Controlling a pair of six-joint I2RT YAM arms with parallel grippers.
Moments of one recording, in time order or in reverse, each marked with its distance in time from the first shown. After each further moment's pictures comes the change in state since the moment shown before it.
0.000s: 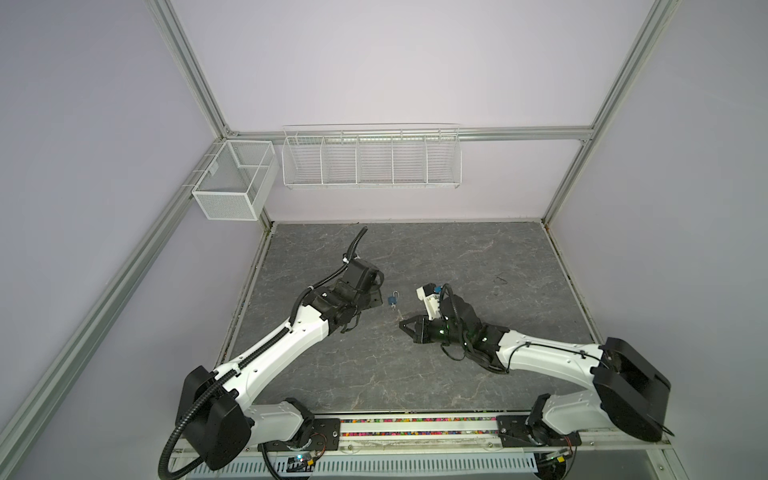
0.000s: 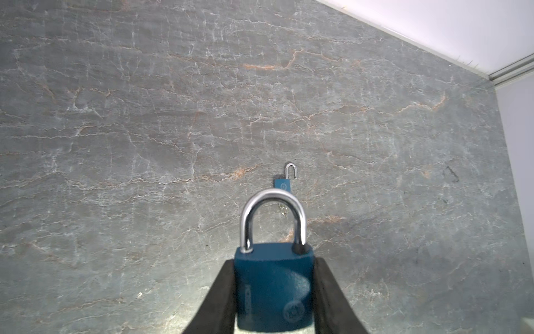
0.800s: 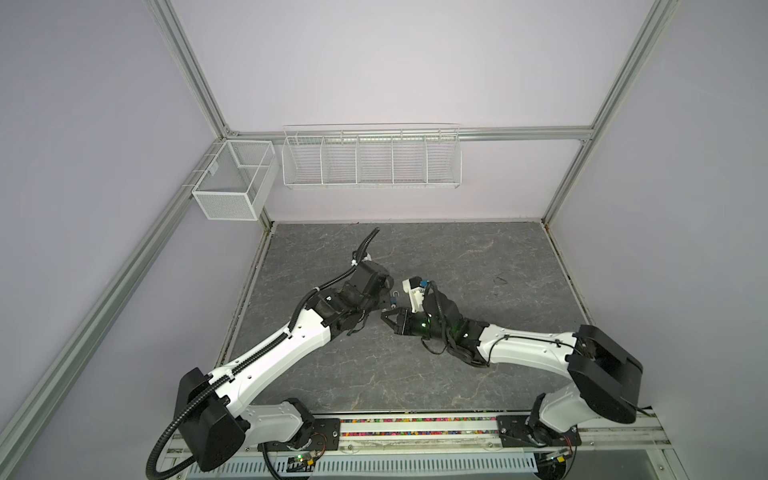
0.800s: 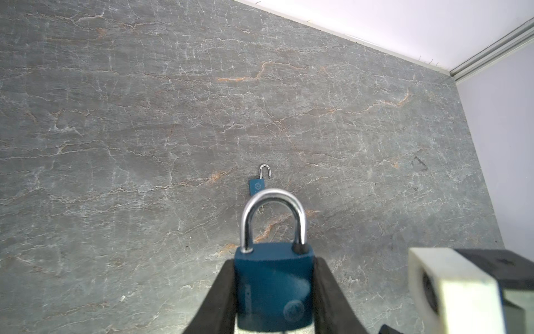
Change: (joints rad) left arm -0.094 -0.013 0.042 -0.012 -0.055 0.000; right arm 0.056 0.128 0.121 0.111 0.067 0.120
